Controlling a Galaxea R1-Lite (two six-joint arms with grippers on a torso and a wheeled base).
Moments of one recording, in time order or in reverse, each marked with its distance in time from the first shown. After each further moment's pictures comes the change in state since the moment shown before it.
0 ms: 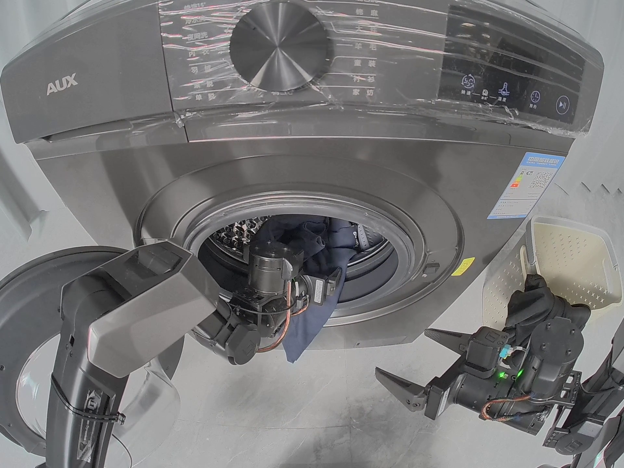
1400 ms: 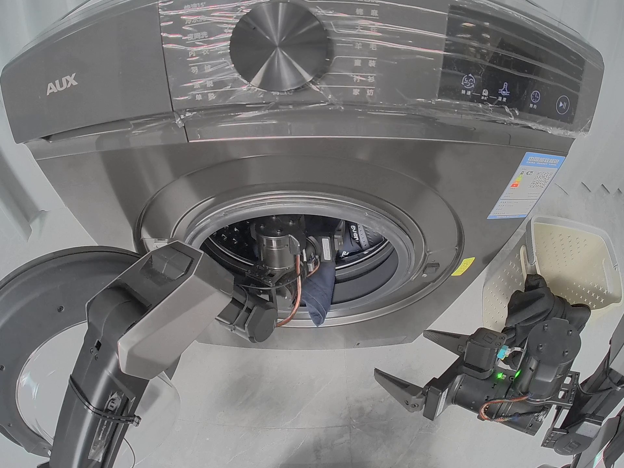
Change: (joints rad) left arm 0.010 0.114 -0.310 -0.064 0.091 -0.076; right arm 0.000 0.011 -0.002 0.000 0.000 0.000
